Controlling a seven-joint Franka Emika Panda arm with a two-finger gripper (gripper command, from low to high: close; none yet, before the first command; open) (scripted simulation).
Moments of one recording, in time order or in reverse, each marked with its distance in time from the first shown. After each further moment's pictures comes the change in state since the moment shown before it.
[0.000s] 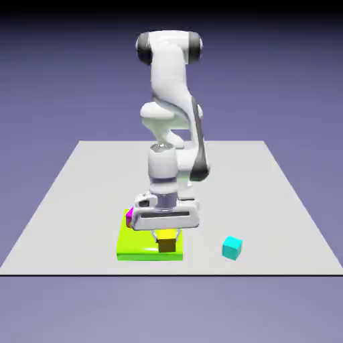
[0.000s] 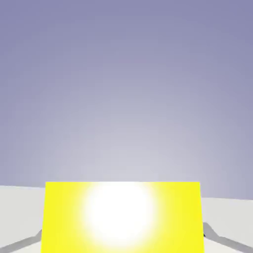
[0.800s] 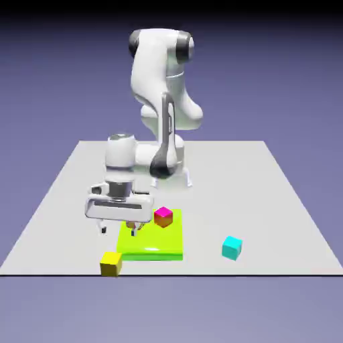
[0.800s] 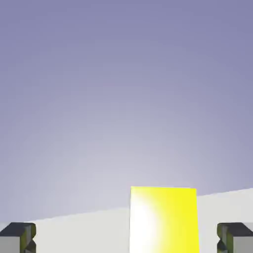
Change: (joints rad) arm -0.232 0.146 -0.204 0.143 0.285 0.016 -0.349
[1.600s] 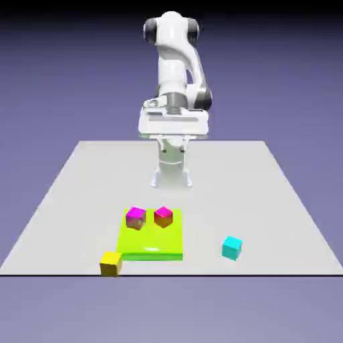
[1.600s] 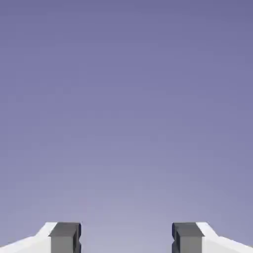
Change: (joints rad) arm 0.223 -0.870 0.069 -0.417 -0.323 0.061 0.386
